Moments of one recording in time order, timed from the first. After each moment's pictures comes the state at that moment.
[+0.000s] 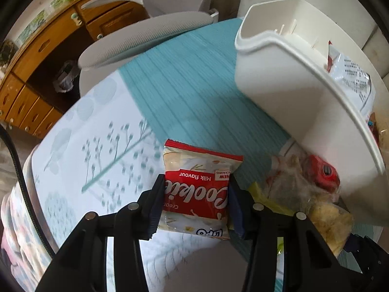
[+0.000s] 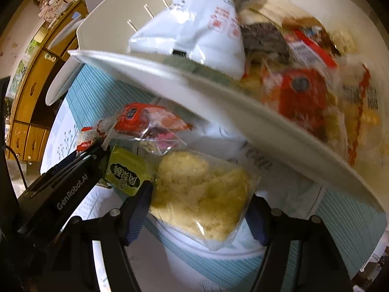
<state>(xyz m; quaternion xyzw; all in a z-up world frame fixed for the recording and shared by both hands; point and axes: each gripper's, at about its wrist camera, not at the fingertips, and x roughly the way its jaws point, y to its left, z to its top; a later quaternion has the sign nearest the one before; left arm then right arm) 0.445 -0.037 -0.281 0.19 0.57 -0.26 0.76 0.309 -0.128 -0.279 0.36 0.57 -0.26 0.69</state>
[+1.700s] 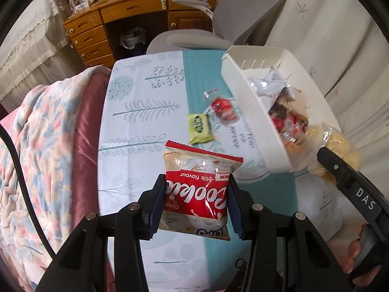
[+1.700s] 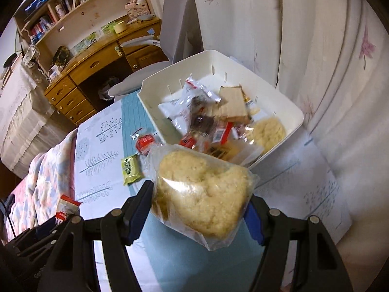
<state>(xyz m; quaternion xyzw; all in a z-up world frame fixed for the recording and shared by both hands) 0.208 0.019 -0.117 0.01 0.57 -0.10 0.82 0.172 -0.188 -0.118 0.15 0.49 -0.13 0.85</state>
